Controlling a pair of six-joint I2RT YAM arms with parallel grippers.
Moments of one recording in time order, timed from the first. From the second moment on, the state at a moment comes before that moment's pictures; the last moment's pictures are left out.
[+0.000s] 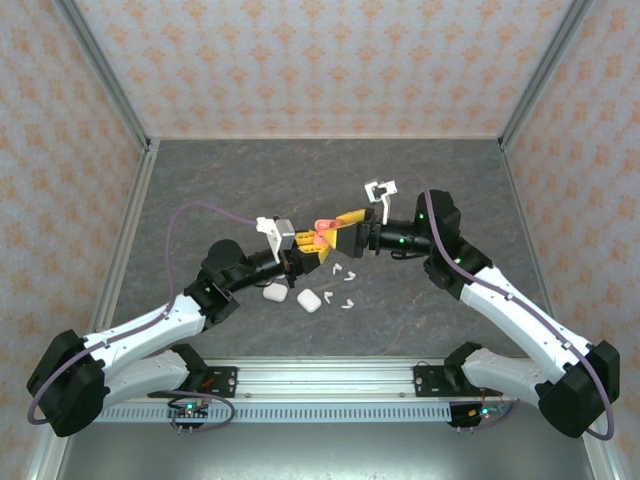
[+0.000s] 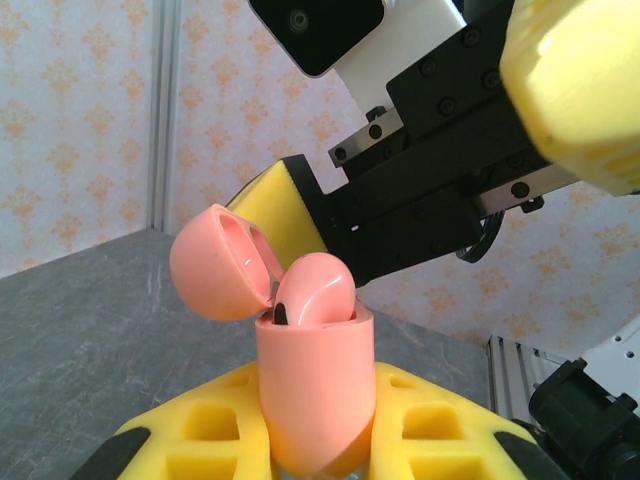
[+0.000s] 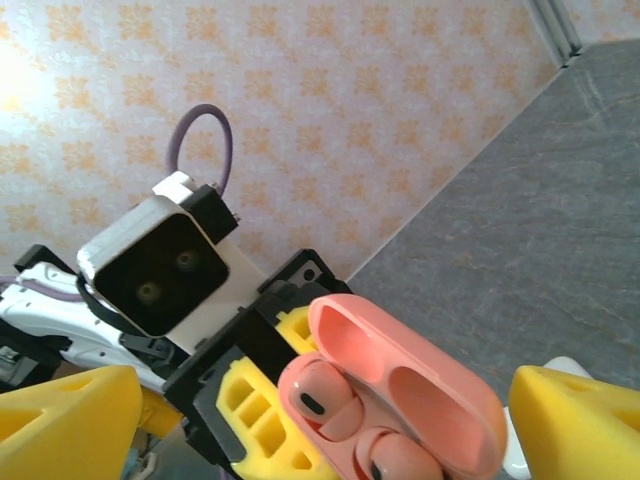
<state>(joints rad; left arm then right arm) -0.69 1.04 0.52 0.62 0.42 -0.23 0.59 1.05 0.89 0.04 -0.76 0.61</state>
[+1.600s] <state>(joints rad) -0.21 1.77 0.95 0.20 0.34 -0.36 0.57 1.05 0.66 -0.37 0.06 0.72</state>
